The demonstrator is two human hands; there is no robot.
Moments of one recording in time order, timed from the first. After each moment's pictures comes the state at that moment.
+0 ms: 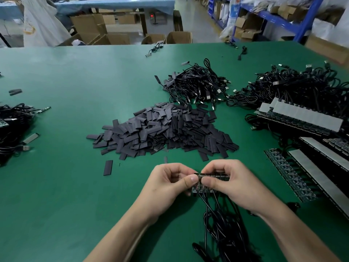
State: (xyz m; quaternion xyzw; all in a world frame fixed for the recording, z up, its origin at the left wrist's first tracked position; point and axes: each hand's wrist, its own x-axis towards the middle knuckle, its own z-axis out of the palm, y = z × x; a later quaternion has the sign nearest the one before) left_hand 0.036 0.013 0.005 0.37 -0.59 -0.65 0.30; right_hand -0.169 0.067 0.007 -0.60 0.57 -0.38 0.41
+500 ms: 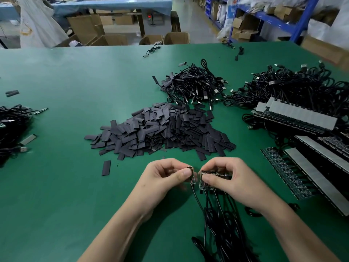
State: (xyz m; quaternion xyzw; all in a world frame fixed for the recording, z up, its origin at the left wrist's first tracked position) left_hand 0.044 0.009 0.012 0.34 -0.55 -0.69 0.32; right_hand -0.173 0.073 0.013 -0.58 0.60 -0.37 0.40
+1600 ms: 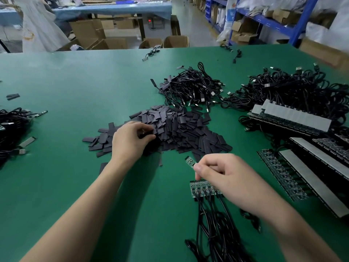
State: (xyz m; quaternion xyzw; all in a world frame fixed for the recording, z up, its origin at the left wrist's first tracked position) left_hand 0.054 -0.107 0.012 0.56 -0.75 -0.16 0.32; right_hand -0.155 0.086 0.065 -0.62 0.63 -0.31 0.35
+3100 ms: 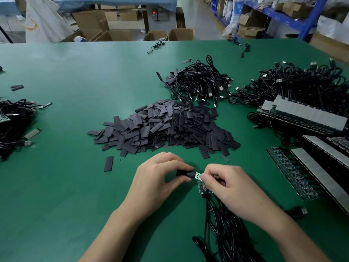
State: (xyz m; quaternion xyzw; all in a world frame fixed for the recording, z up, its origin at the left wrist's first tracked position) left_hand 0.055 0.001 0.004 0.33 -0.85 -0.24 0.33; right_hand -0.150 0.085 0.019 -0.64 0.64 -0.29 0.31
